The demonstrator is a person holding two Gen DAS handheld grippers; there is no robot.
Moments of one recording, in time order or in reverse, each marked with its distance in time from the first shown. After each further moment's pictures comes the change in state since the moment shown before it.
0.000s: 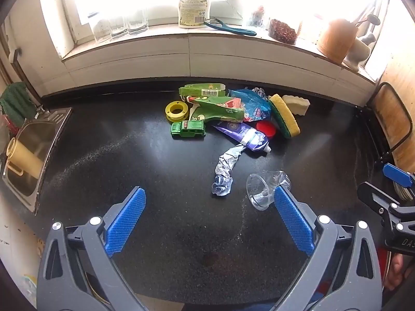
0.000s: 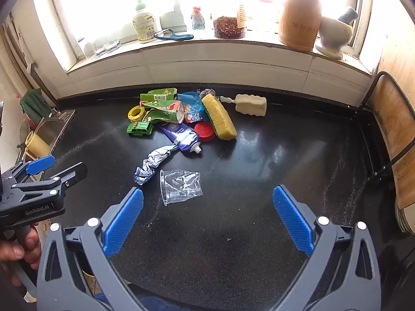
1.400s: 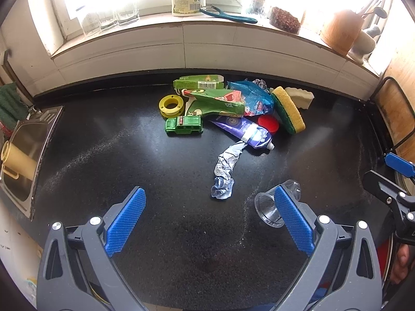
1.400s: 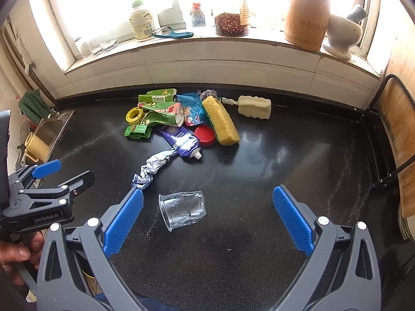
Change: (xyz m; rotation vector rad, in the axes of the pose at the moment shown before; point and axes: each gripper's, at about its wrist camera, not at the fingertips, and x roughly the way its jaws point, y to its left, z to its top) left arm 0.035 -0.001 0.010 0.017 0.048 -0.019; right arm 0.024 -0.005 0.022 -0.003 0.026 0.015
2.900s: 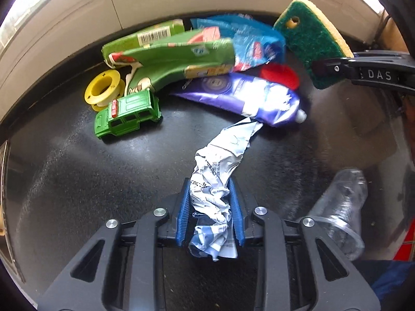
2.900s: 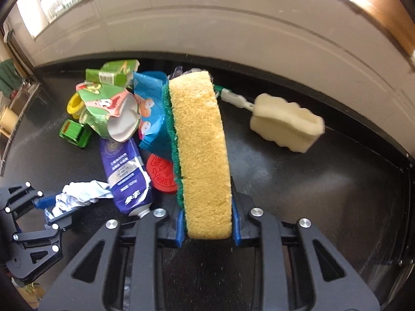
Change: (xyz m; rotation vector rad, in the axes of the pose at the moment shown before) left arm 0.159 -0.018 0.000 0.244 0.099 -0.087; right arm 0.188 -0.023 0.072 -0.140 0.106 -0.017
